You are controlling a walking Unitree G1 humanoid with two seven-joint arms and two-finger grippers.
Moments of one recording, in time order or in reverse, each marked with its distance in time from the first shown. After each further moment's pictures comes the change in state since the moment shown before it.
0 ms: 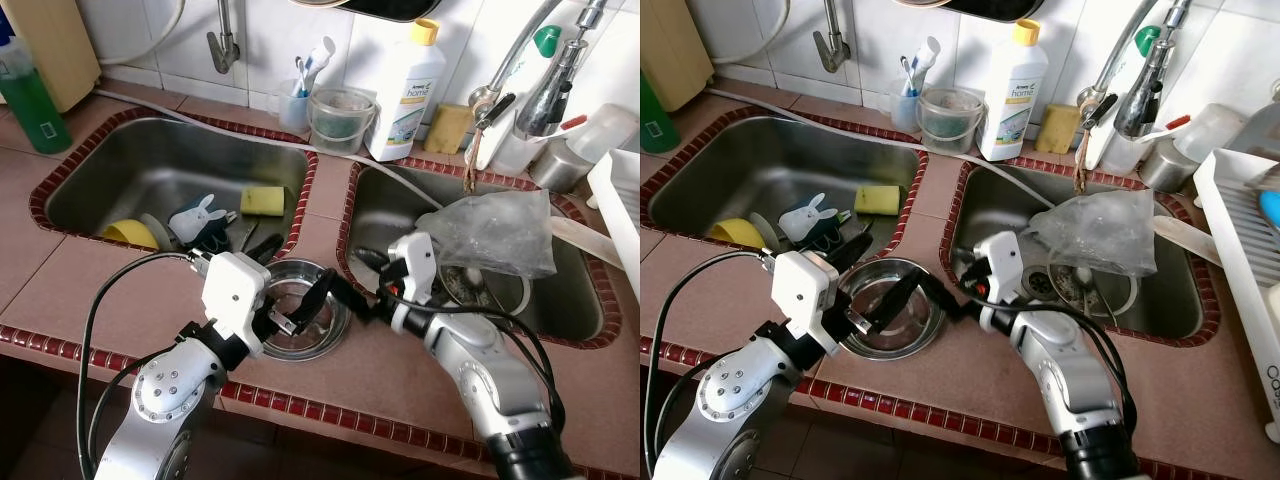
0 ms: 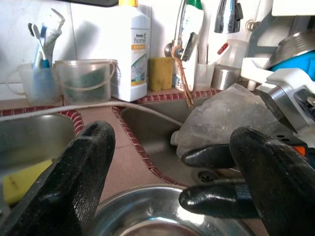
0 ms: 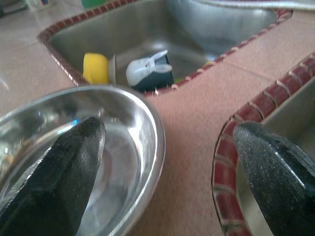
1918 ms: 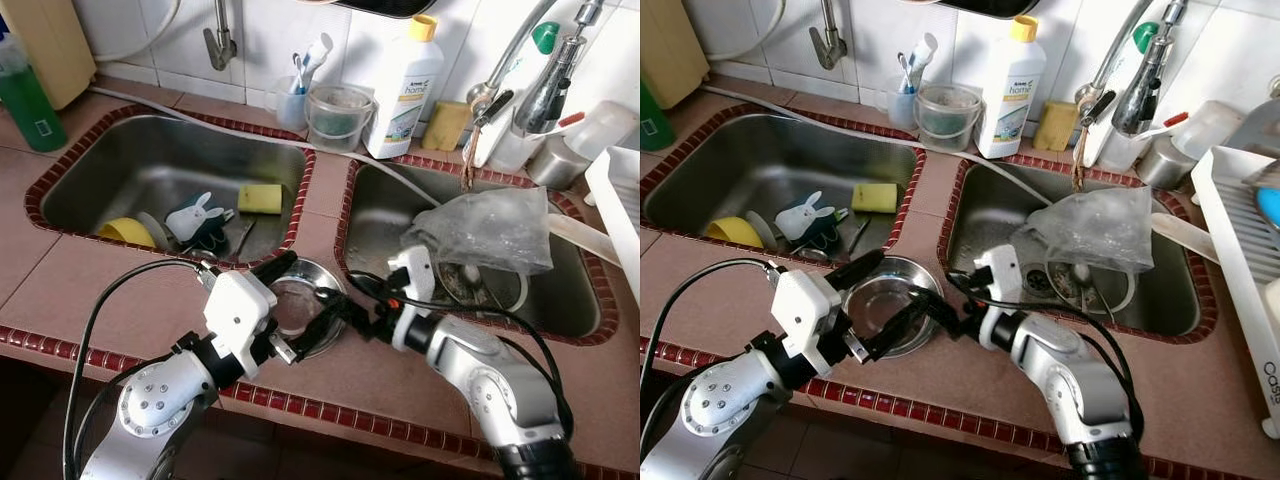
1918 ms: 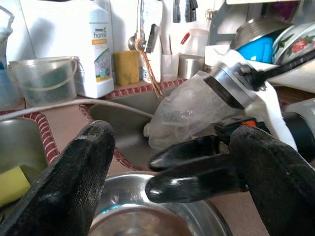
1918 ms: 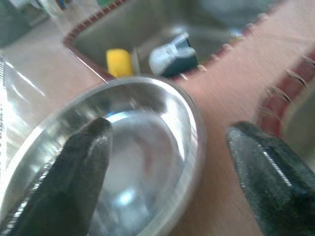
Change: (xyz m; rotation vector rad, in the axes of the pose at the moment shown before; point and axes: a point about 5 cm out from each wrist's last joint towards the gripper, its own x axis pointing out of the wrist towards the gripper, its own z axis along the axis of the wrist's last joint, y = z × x) left arm -0.012 -0.008 0.001 0.042 0.025 -0.146; right arm 0.004 0.015 0.007 0.178 0.036 0.079
